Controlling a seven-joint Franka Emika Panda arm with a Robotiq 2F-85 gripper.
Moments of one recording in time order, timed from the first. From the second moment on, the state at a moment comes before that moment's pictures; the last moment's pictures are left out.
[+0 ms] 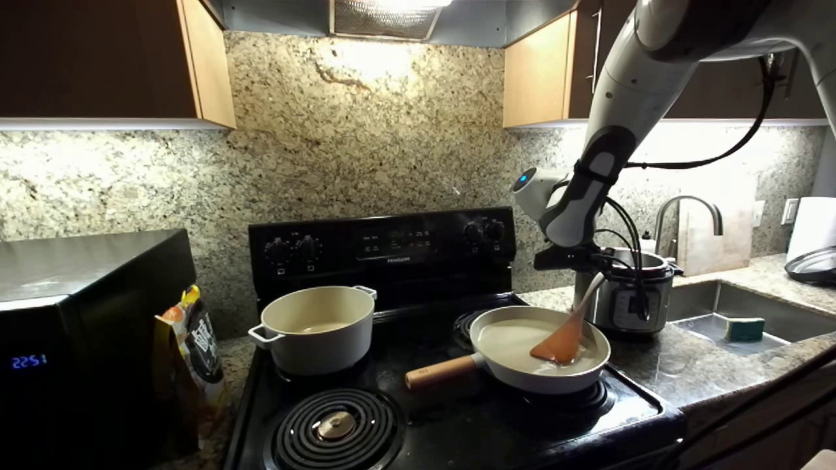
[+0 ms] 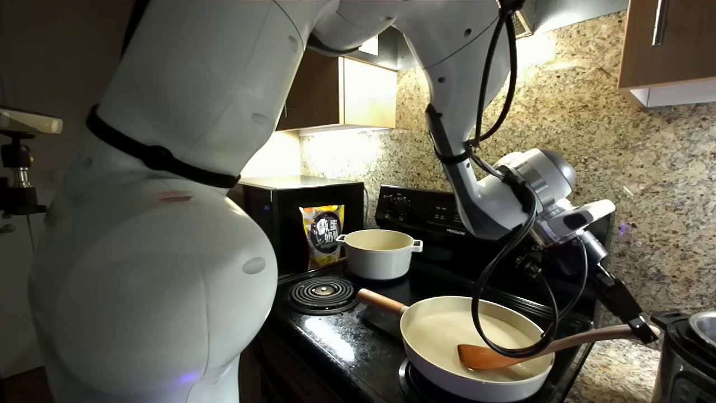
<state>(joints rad) -0.11 0.42 -0.26 -1.99 -0.91 2.28 1.63</state>
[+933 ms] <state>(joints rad) -0.14 0.43 -0.26 -1.87 -0.90 2.27 1.62</state>
